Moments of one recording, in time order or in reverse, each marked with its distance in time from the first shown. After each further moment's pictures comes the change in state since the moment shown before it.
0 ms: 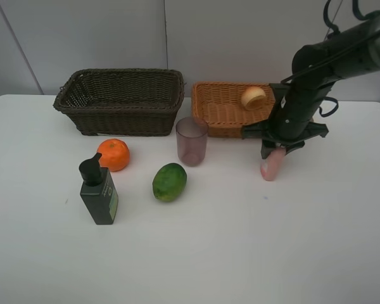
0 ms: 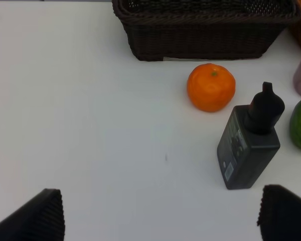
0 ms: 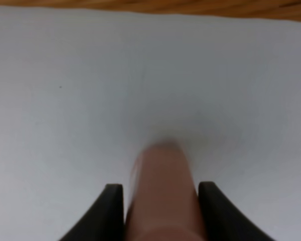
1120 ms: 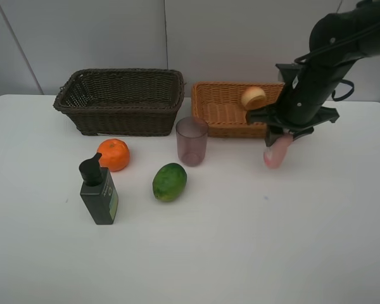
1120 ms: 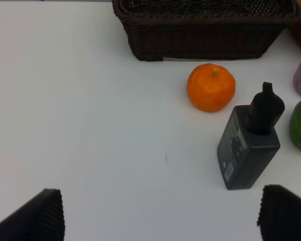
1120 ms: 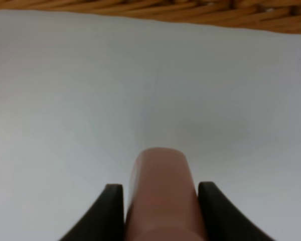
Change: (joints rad) left arm 0.000 0.000 0.000 0.000 0.000 0.000; right arm 0.000 -0.134 0.000 0.047 0.075 -0.083
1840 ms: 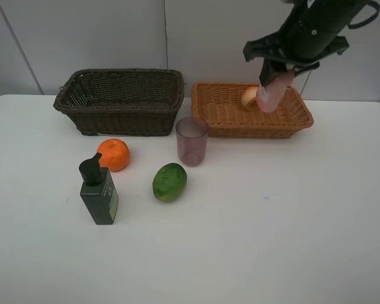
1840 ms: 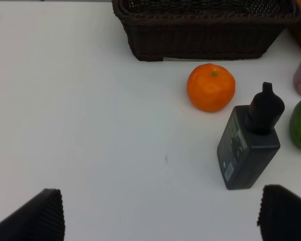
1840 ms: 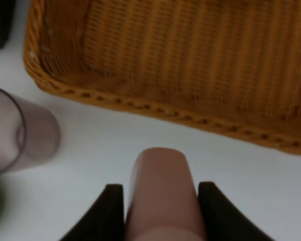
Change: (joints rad) left arm 0.000 0.000 0.000 0.000 0.000 0.000; right arm 0.077 -0.135 -0.256 0.004 0.114 -0.132
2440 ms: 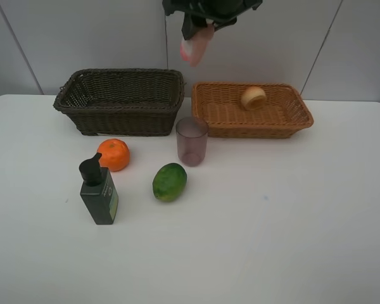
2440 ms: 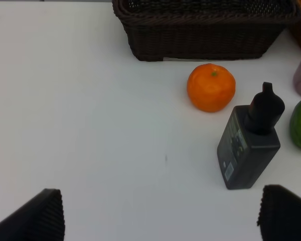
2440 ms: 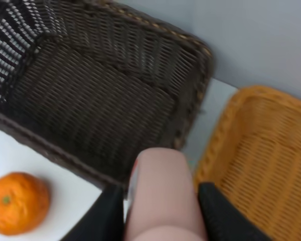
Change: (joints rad) left arm 0.000 0.000 0.000 0.000 0.000 0.000; right arm 0.166 0.315 -0.469 0.078 -0.040 -0.109
